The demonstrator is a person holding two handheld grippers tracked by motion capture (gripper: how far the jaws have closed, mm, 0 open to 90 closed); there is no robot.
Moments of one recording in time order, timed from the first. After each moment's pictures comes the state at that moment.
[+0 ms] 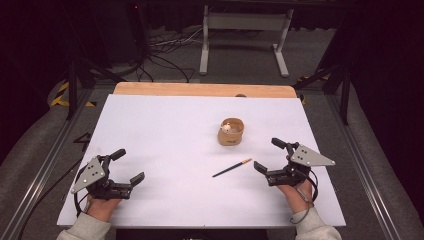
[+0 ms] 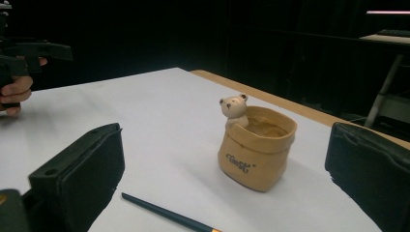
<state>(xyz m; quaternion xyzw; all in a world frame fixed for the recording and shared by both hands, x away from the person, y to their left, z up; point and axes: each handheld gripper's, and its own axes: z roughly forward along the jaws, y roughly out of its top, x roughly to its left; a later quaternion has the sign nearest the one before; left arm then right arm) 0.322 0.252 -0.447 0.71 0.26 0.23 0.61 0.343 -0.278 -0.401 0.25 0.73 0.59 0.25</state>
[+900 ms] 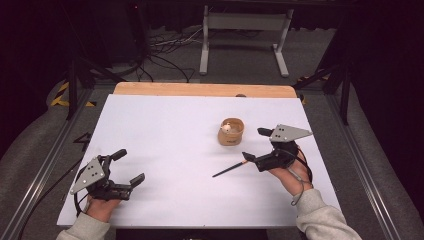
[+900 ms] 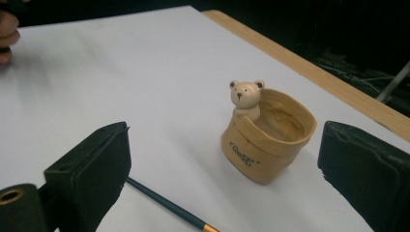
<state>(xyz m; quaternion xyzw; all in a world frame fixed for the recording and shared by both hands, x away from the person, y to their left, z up) 0.322 0.253 -0.447 0.71 0.25 0.22 0.62 0.380 -0.246 -0.362 0.24 0.82 0.47 0.20</state>
